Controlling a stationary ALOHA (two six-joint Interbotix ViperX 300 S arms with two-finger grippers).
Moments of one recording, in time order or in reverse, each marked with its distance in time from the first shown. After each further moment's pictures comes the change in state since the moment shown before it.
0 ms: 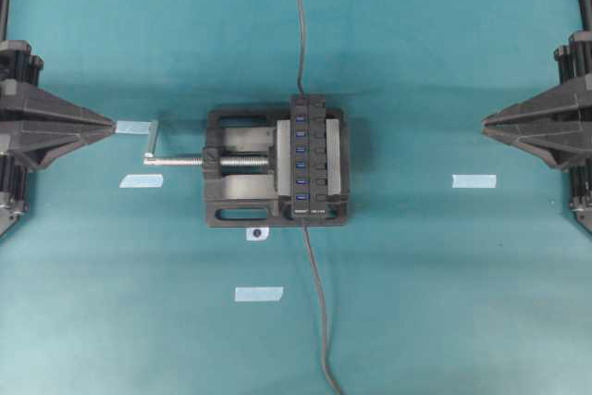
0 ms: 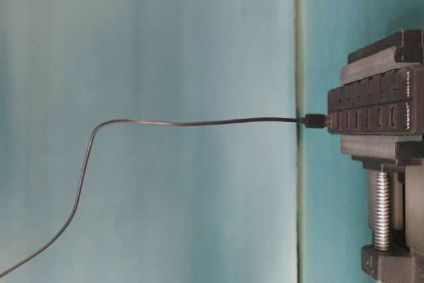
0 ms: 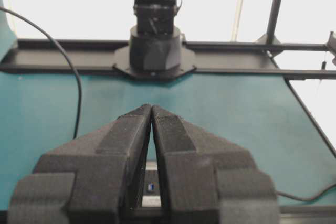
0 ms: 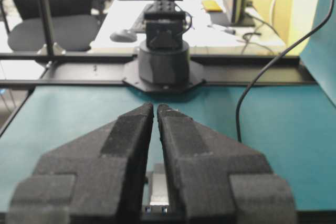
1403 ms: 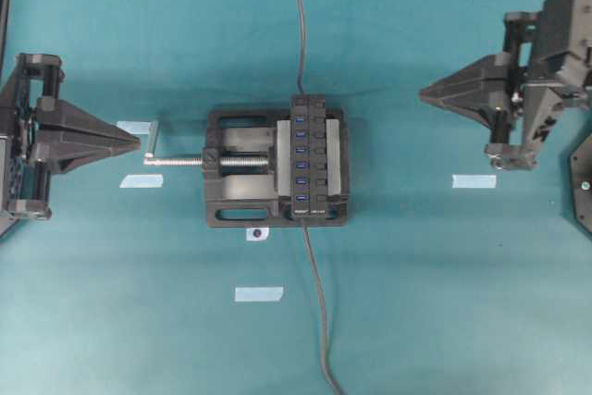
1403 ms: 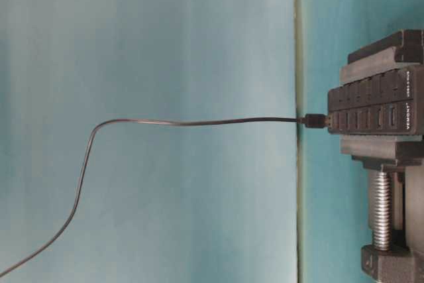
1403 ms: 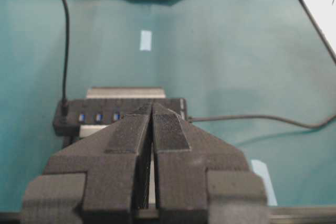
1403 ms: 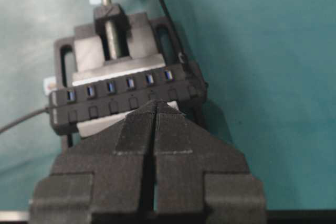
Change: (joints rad) left arm -0.002 0.094 -0.046 0.008 0.198 -0.011; right arm -0.184 0.302 -0.183 -0.008 0.414 0.074
